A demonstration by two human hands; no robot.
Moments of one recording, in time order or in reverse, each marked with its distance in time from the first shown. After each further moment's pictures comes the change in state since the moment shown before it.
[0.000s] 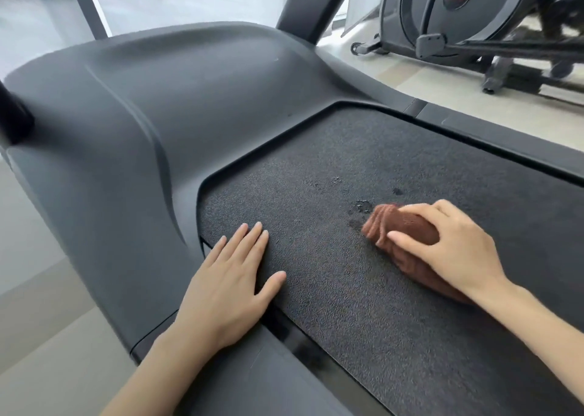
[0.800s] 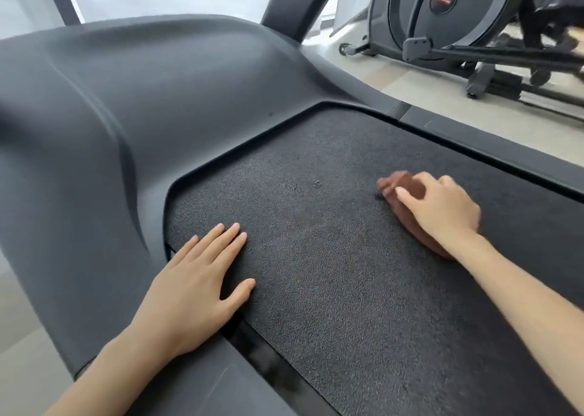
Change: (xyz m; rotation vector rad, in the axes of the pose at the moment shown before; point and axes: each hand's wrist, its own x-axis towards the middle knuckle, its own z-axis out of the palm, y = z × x) left_hand 0.012 -0.007 -0.002 -0.061 -0.019 0.052; right_hand 0.080 0.053 0.012 -0.315 0.042 0.305
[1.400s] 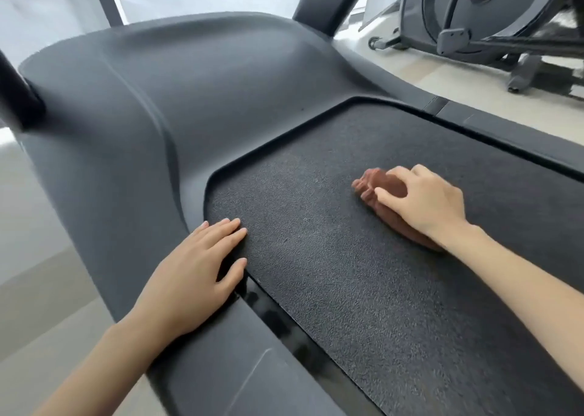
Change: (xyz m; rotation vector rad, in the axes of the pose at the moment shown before) left_hand -0.019 -0.029 -0.015 -0.082 0.168 -0.002; right_hand -0.011 -0.060 0.009 0.107 -0.012 -0.345
